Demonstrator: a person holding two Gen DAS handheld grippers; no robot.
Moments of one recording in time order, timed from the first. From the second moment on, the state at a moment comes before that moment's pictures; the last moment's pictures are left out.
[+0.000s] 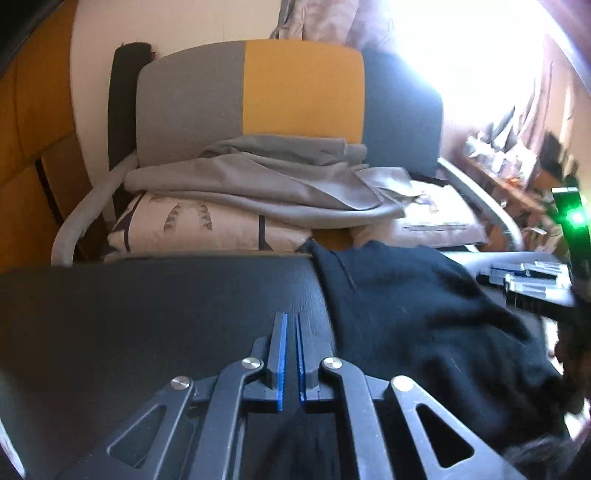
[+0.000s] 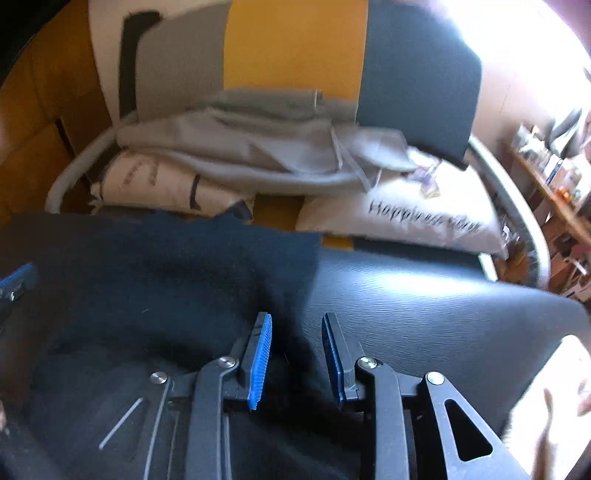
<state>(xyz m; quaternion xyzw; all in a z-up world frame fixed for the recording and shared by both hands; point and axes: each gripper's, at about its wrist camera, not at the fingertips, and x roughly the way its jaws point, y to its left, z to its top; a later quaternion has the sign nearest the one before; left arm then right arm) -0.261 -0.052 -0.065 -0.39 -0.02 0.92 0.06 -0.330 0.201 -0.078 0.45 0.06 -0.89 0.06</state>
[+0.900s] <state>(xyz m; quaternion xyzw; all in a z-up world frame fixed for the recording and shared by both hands) 0.032 -0.198 -0.110 -0.44 0.08 0.89 -0.06 -0.021 0.134 -0.102 0.47 0.00 -0.87 0.16</state>
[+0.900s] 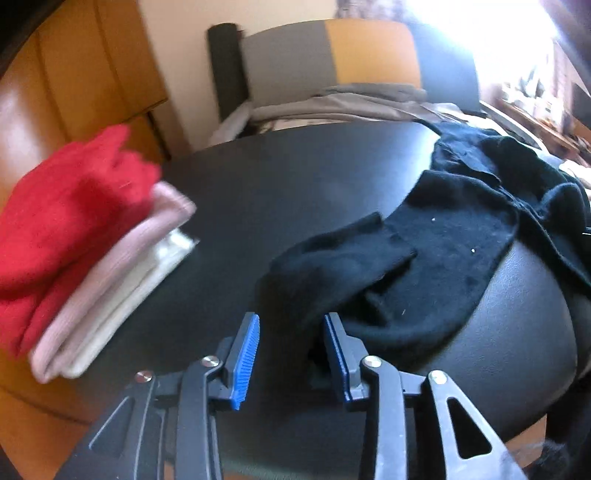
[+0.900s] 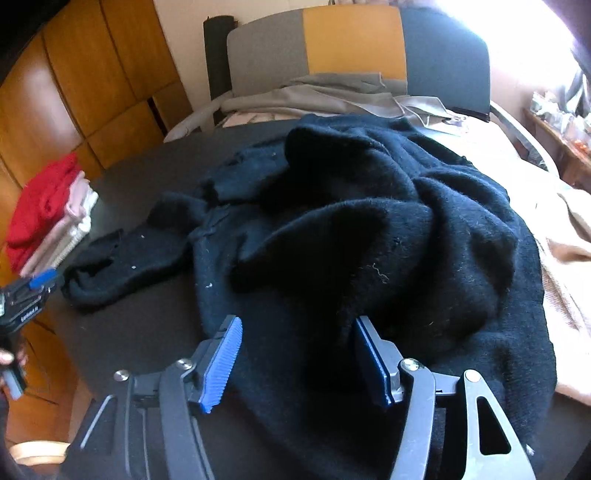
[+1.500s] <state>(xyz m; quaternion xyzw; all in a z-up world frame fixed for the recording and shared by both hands) 0.002 -0.209 -0.111 -0.46 0.08 0.88 -0.06 -0.021 0.122 -0.122 0.48 0.04 -0.86 0.14</state>
